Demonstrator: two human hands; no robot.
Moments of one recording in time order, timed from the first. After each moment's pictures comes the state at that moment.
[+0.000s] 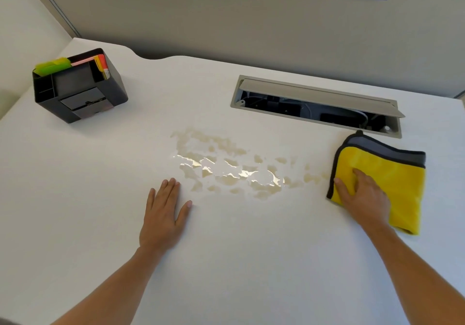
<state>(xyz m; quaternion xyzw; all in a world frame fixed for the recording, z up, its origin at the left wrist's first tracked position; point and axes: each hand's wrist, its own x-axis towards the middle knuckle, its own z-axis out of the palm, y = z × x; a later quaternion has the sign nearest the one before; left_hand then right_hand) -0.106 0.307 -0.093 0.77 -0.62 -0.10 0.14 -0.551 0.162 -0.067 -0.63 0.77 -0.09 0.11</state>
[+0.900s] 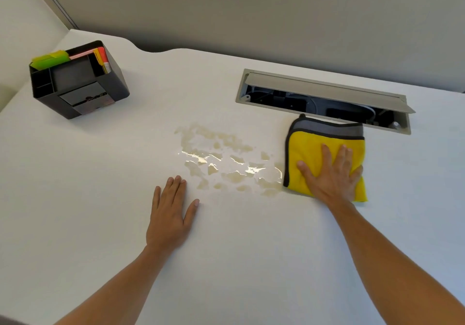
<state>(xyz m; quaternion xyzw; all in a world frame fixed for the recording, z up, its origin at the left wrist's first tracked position) -0.104 0.306 -0.096 0.76 -0.63 -0.10 0.12 -0.465 0.141 -0.084 -0.65 0.76 -0.03 0.10</state>
